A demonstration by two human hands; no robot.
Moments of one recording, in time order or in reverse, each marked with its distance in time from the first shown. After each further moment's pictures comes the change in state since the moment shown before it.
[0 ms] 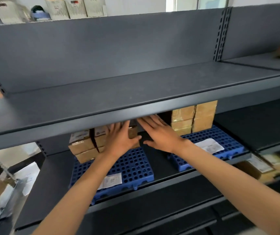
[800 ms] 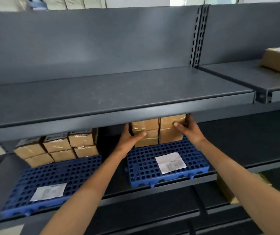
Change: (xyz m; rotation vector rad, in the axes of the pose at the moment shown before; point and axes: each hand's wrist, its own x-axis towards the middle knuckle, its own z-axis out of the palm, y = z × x) left_hand 0.084 0.156 0.136 -1.050 -0.203 -0.492; right_hand -0.121 0.267 0.019 1.161 0.162 0.820
